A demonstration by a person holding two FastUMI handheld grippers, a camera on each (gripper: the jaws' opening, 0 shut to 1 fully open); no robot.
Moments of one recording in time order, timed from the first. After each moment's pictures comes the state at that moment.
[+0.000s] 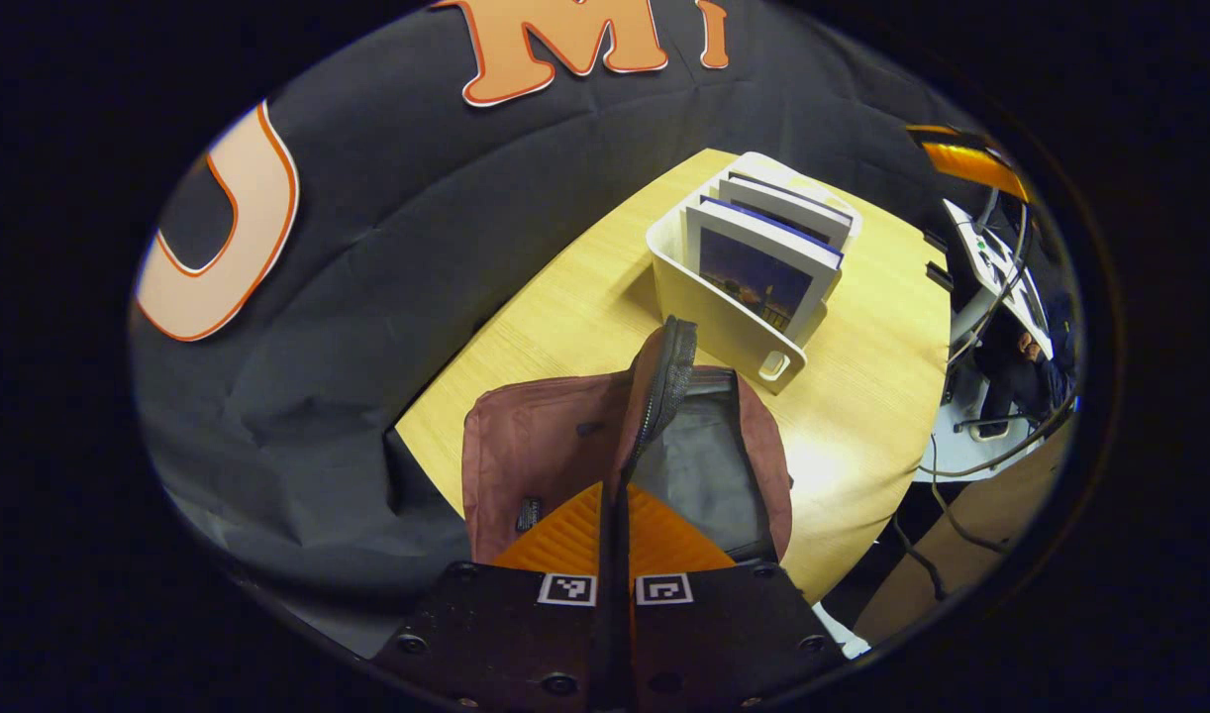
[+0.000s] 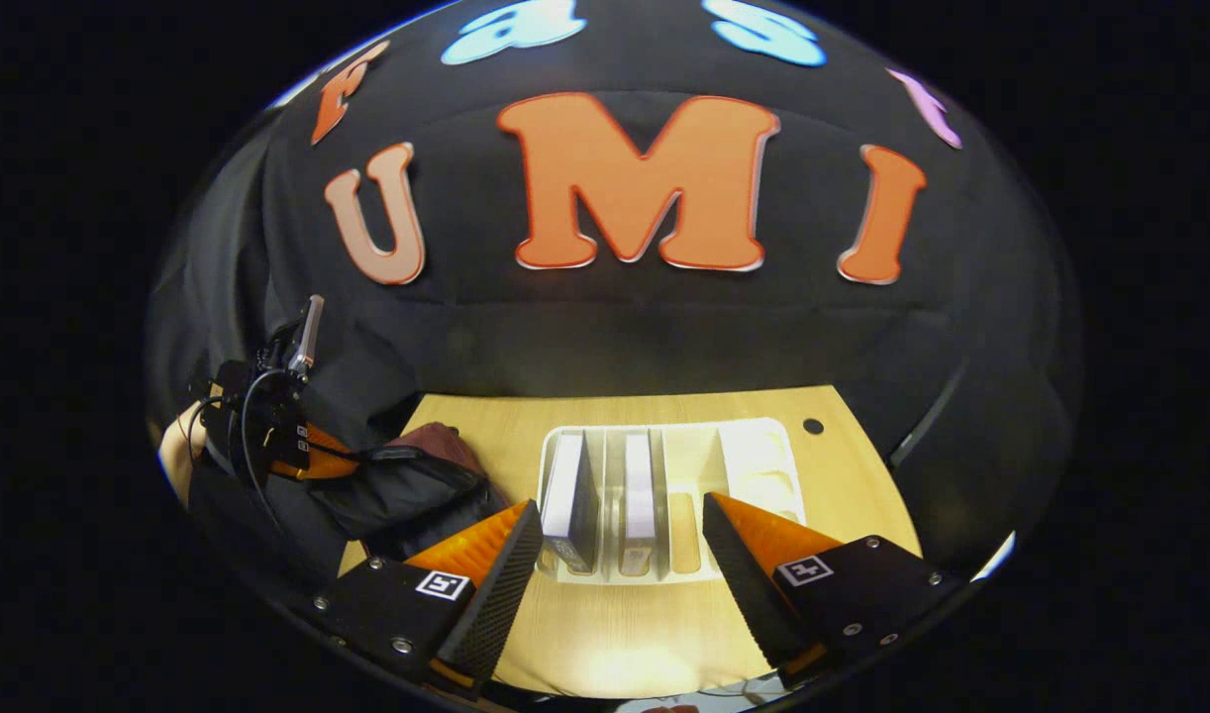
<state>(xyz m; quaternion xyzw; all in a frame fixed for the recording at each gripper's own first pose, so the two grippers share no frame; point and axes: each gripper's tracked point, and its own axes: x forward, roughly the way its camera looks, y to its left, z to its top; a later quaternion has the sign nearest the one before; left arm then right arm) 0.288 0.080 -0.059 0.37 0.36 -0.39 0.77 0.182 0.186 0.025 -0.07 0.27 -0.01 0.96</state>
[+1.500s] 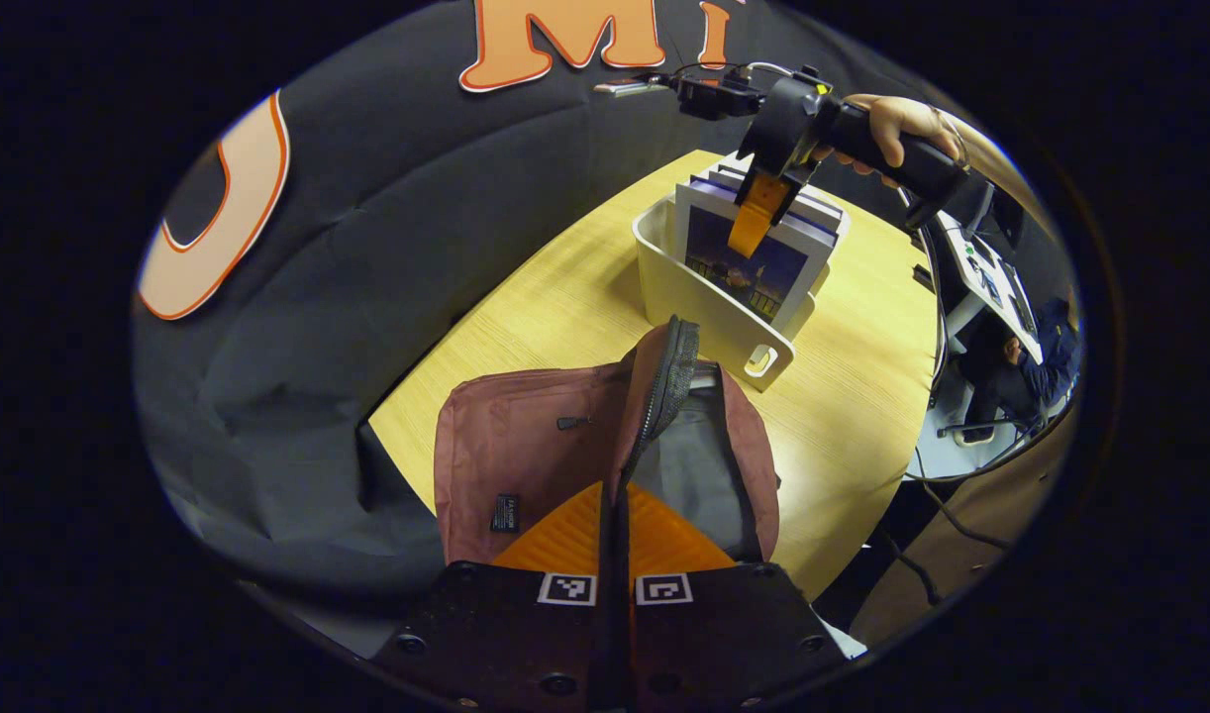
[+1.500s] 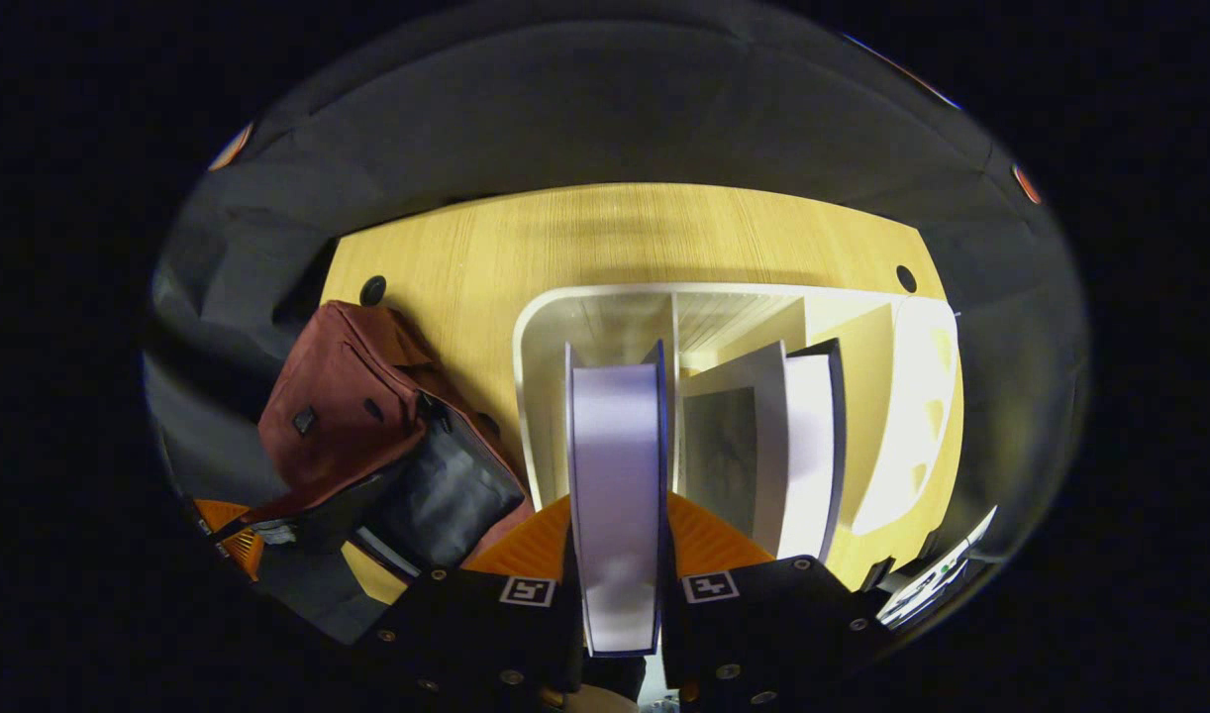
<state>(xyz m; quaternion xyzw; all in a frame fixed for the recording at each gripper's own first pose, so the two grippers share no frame) 0.285 0.081 -0.080 0.35 0.36 -0.41 0.76 0.297 0.210 -0.155 -0.02 0.59 -0.06 0.81</state>
